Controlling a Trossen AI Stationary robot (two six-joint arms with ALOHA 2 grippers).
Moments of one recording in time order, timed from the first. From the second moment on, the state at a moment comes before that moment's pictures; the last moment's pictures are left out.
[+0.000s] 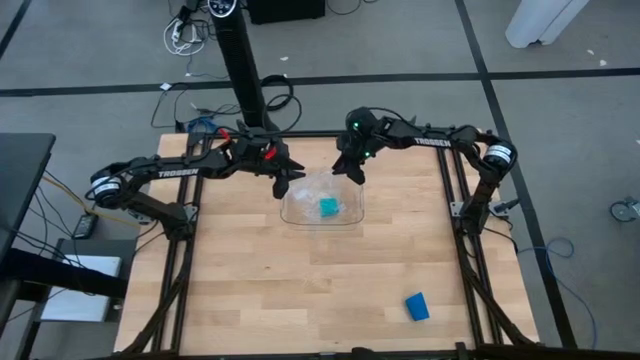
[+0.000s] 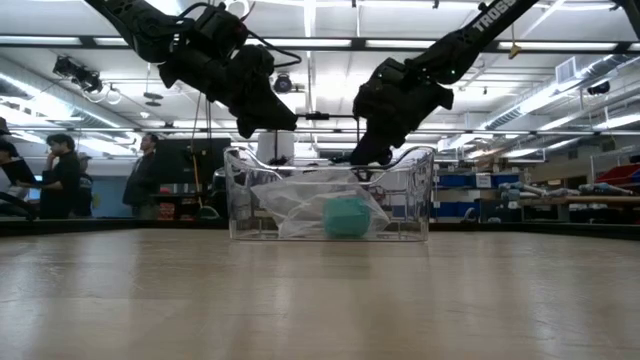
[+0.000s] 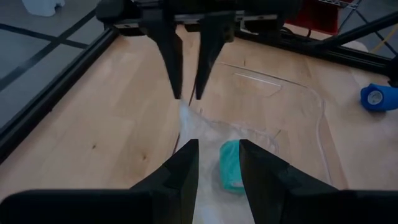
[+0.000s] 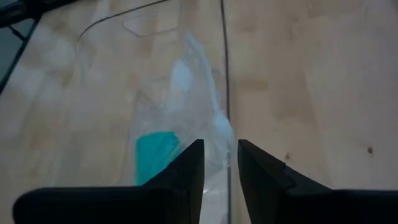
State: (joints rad) left arm 0.48 1.37 0.81 0.08 0.35 0.00; right arm -0.57 1.77 1.22 -0.33 -0.61 -0.25
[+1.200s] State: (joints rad) left arm 0.48 1.37 0.81 0.07 0.35 0.00; right arm -0.45 1.80 1.22 -0.25 -0.34 -0.58
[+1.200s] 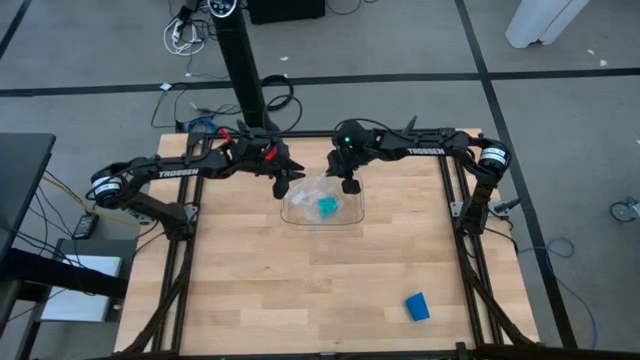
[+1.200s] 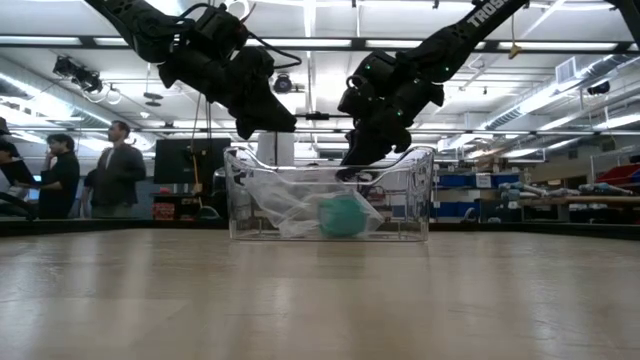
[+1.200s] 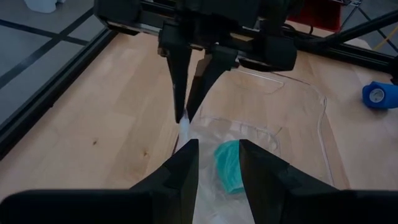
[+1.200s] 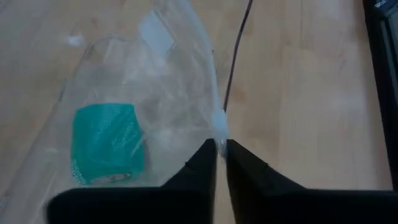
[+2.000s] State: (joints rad) left arm 0.25 1.42 1.13 -0.26 -0.01 0.05; right arm -0.23 1.56 1.22 -0.31 -0.01 -0.47
